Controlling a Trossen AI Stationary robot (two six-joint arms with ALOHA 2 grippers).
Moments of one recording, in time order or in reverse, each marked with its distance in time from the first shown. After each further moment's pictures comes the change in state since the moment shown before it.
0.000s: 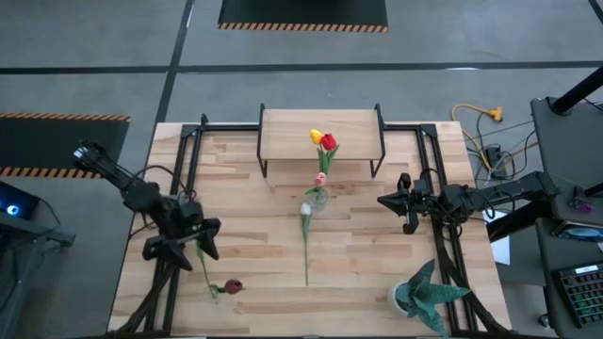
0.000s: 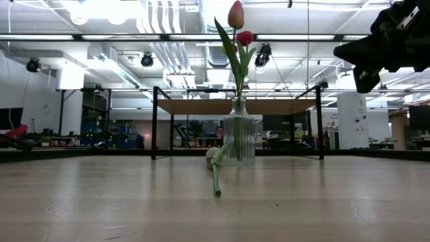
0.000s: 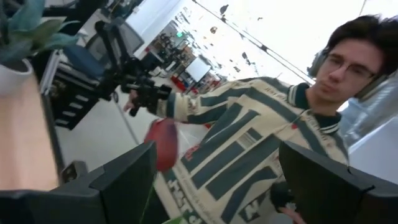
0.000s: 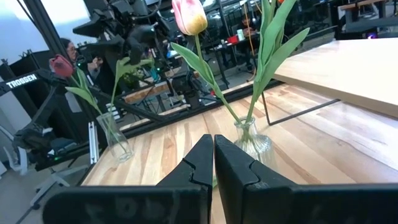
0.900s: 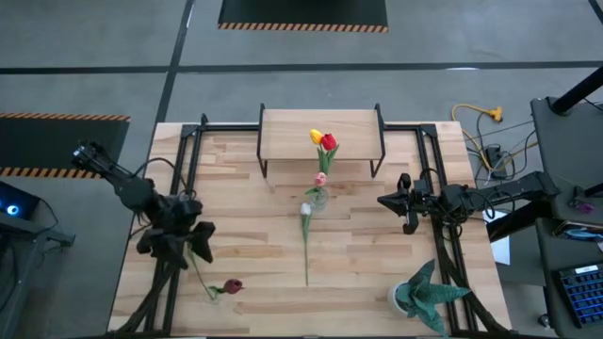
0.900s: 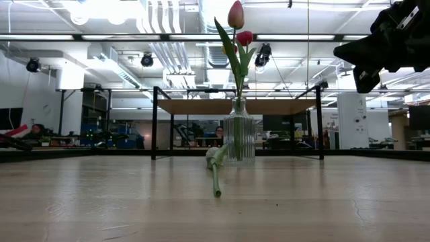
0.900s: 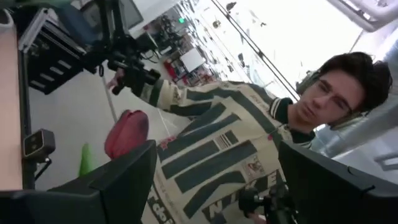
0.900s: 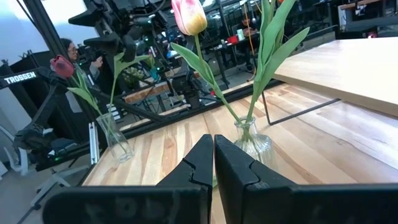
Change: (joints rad) left arm 0.001 0.016 0.103 -0.113 0.031 -0.219; right arm 0.000 0.000 0.000 0.001 0.000 0.004
